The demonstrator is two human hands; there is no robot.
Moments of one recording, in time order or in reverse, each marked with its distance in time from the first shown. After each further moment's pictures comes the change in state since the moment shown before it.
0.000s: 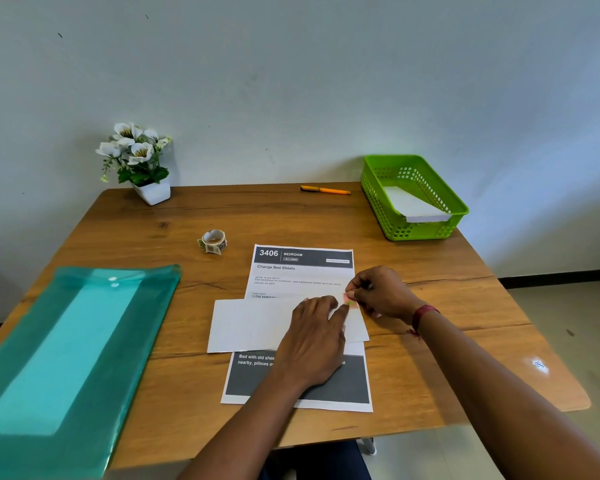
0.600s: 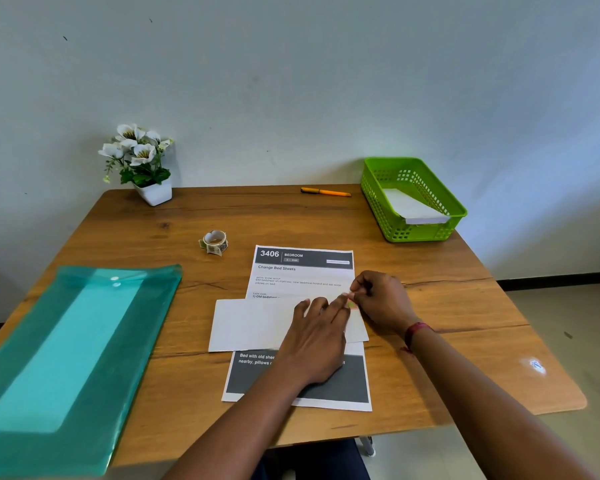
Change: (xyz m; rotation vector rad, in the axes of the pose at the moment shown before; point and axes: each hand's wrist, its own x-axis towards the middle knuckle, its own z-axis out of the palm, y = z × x) left_hand 0.003 0.003 -0.006 0.091 -0.119 0.047; right_hand -0.007 0.011 0.019 -0.185 0.276 -0.098
